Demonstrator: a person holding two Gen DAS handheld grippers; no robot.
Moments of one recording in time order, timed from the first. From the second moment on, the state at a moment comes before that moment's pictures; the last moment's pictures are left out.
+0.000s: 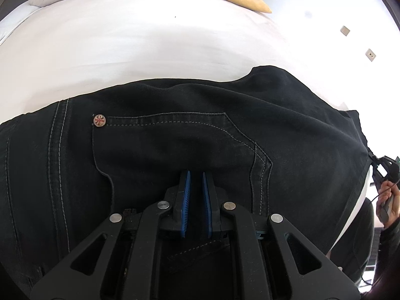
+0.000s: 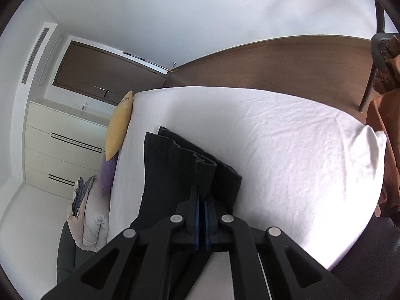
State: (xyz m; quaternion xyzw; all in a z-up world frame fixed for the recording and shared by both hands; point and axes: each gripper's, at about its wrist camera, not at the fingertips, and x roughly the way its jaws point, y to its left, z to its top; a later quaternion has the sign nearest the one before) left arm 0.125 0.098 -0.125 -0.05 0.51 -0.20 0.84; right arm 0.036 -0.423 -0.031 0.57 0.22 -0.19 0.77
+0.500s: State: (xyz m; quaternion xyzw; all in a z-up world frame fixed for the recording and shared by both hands) left arm 0.118 0.124 -0.120 -0.08 0.50 -0.20 0.84; right arm 0.031 -0.426 -0.045 0.58 0.21 -0.18 0.76
